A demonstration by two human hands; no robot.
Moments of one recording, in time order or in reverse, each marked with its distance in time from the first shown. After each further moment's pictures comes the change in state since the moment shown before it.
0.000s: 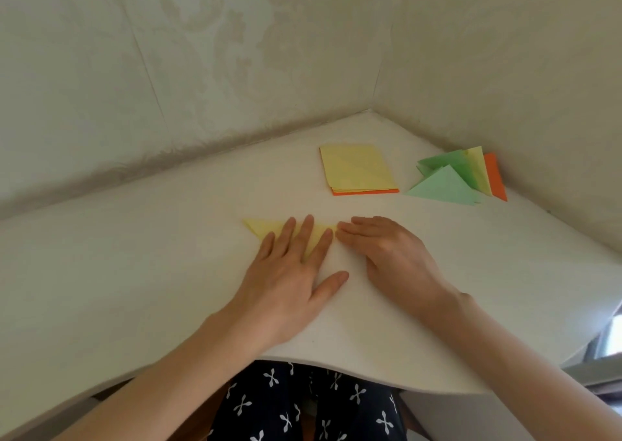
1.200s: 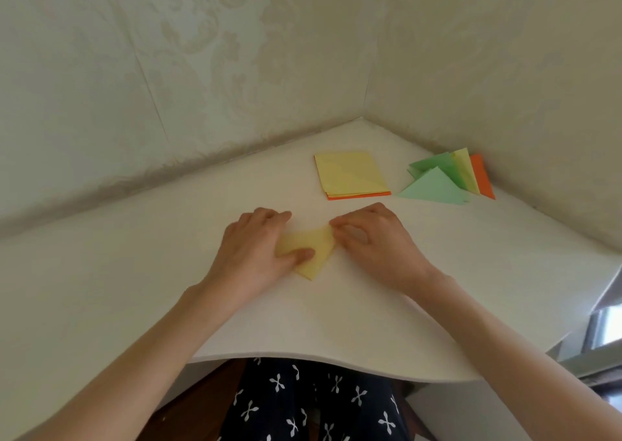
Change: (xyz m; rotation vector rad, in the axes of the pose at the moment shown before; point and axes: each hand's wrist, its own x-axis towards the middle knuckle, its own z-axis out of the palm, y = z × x) left_hand 0.016 -0.034 -0.021 -0.203 0.216 -0.118; right_hand 0.017 -0.009 -0.016 0.319 -0.171 0.363
